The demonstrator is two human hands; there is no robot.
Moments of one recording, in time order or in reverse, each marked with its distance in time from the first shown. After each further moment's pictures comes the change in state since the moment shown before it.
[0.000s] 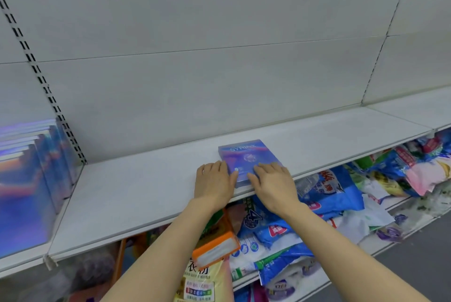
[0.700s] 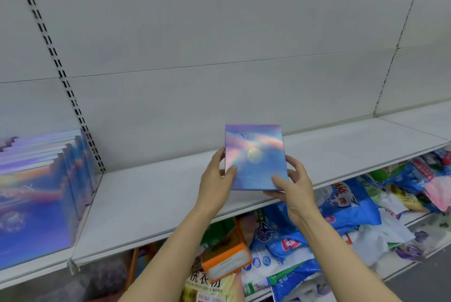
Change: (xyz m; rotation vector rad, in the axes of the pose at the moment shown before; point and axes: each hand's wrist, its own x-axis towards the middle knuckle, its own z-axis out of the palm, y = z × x) left_hand -0.020 -0.019 -0.044 -1.082 0.214 -0.144; right_hand -0.005 -0.025 -0.045 1.589 0.116 0.610
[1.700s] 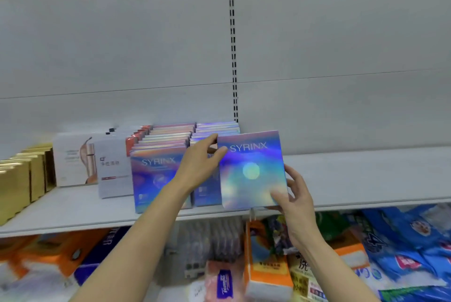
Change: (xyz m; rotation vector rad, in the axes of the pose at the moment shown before) left_hand -0.127 0.004 -0.387 0.439 0.212 0.072; right_hand -0.212 0.067 0.275 0.014 -0.349 -0.173
